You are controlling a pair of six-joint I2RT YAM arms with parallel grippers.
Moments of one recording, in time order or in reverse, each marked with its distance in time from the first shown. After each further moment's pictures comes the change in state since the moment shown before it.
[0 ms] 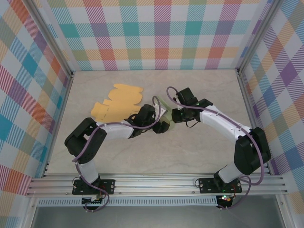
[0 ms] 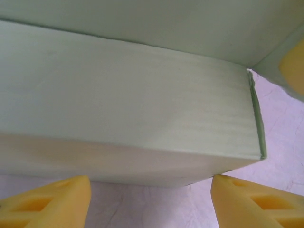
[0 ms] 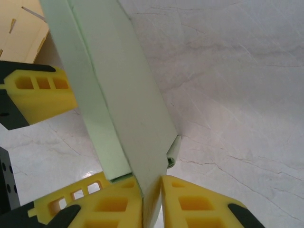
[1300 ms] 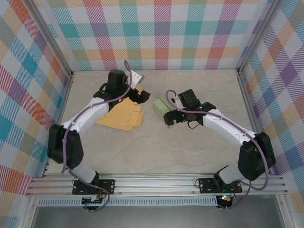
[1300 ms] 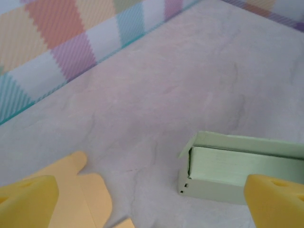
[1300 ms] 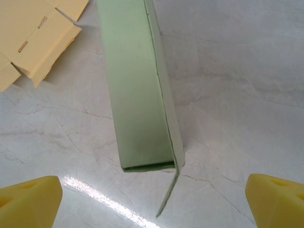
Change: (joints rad) left arm 0.390 -0.118 0.414 -0.465 0.226 0.357; right arm 0.006 -0.061 -0.061 0.094 -0.016 -0.170
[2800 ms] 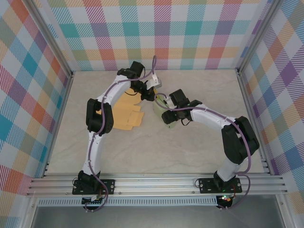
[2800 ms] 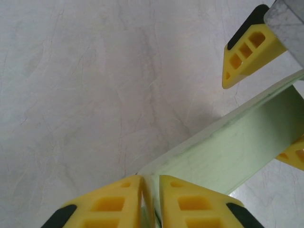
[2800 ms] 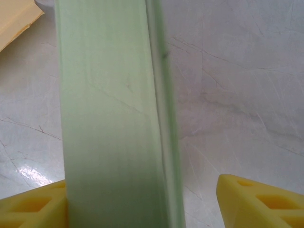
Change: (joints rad) left arm -0.015 0.695 0.855 -0.779 0.405 0.568; right arm 0.018 0.225 0.061 0.109 0.071 -0.137
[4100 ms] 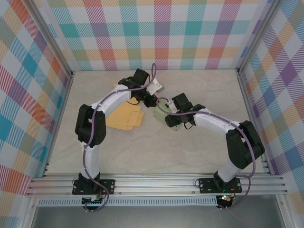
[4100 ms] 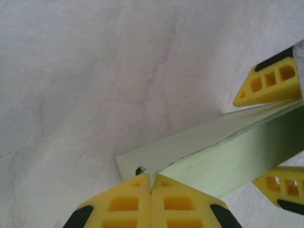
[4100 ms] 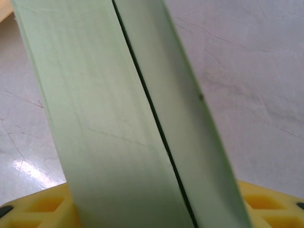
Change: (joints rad) left arm -0.126 -0.326 -0.462 0.292 -0.314 -0.565; right arm -0.011 -0.077 -0.105 0.039 -0.009 -0.039
